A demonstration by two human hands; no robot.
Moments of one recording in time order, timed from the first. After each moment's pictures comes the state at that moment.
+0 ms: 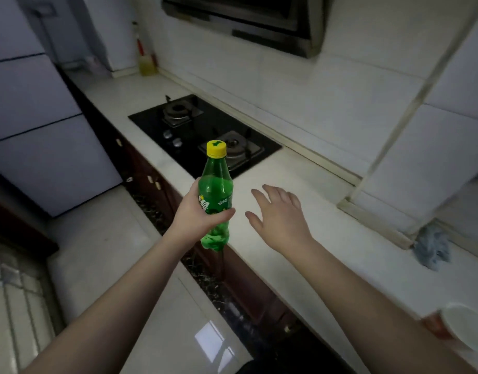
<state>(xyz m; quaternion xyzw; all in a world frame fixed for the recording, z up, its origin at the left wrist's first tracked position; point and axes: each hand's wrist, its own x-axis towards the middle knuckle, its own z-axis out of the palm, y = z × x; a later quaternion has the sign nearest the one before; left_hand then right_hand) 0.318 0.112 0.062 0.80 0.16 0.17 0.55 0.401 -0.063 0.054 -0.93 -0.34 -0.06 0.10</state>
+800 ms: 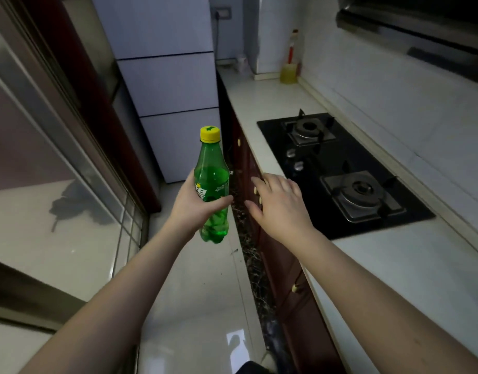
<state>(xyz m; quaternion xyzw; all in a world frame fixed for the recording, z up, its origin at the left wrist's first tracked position) 0.269 0.354 0.073 0.69 0.37 0.35 0.51 0.427 0.243 0.068 -0.79 -0.58 -0.09 0.16</state>
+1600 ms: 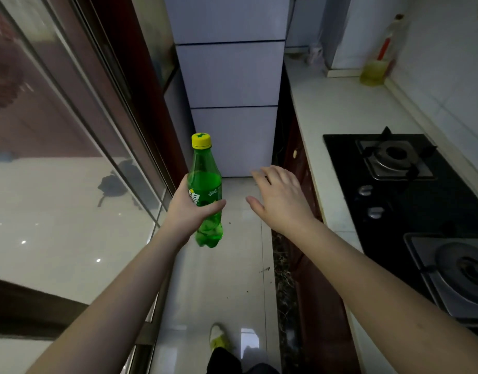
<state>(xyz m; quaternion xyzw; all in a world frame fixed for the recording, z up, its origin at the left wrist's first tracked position) 0.264 0.556 0.039 0.64 0.48 0.39 0.47 0.467 0.497 0.044 -0.70 -0.69 -0.05 0.15</state>
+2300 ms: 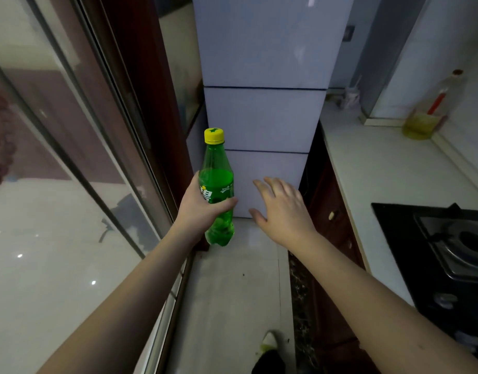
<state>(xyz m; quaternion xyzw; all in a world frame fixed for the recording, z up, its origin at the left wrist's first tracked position) 0.276 0.831 0.082 0.62 0.48 0.43 0.44 0.462 0.779 0.065 -0.68 -0.71 -0.06 0.16</state>
